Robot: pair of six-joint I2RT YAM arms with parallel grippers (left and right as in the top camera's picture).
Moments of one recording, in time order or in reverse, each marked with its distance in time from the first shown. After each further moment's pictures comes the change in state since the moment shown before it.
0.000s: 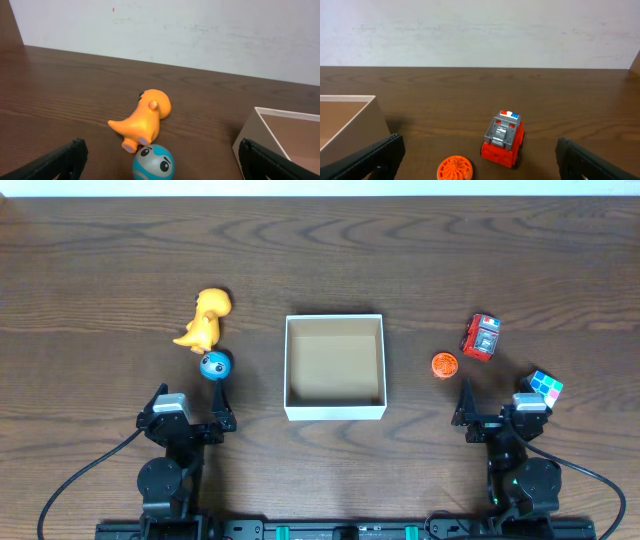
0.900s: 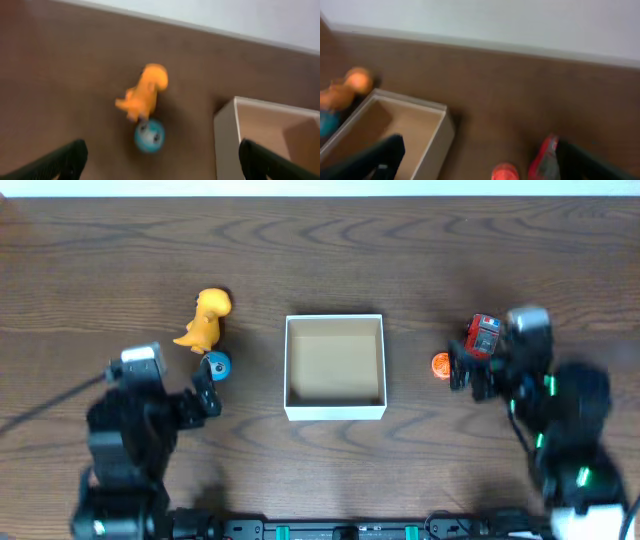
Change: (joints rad) left arm 0.000 0.643 0.819 -0.646 0.013 -0.047; right arm 0.000 0.850 0.885 -0.472 -0.312 -0.046
